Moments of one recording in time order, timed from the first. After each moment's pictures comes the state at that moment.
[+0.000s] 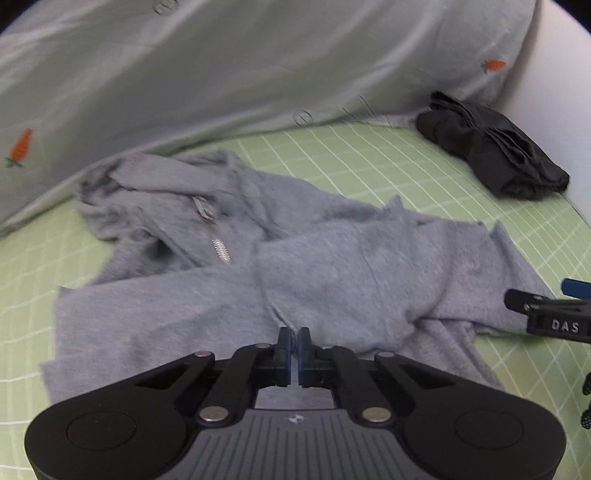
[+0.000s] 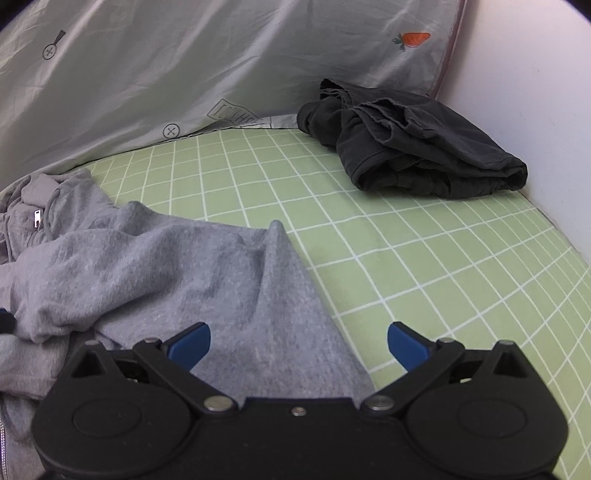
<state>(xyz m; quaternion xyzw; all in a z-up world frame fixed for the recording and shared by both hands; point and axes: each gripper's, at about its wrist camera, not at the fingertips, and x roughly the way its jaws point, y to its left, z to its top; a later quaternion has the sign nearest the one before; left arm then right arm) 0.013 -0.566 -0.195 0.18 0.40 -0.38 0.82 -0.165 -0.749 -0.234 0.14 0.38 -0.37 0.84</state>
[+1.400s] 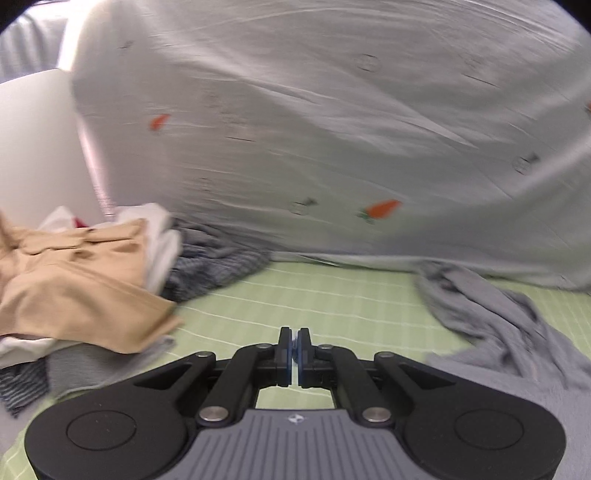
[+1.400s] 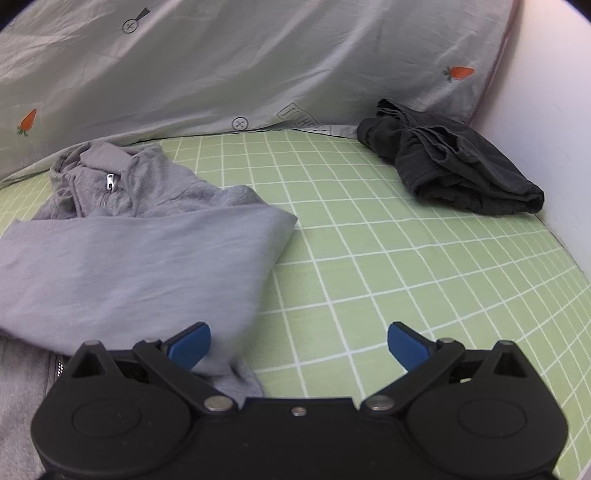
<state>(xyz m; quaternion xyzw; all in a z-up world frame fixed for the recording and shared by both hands) 0.084 -0.319 -0.104 0.06 0.28 -0.05 0.96 -0.155 -0.661 -0.218 0.09 0.38 -0.34 0.85</state>
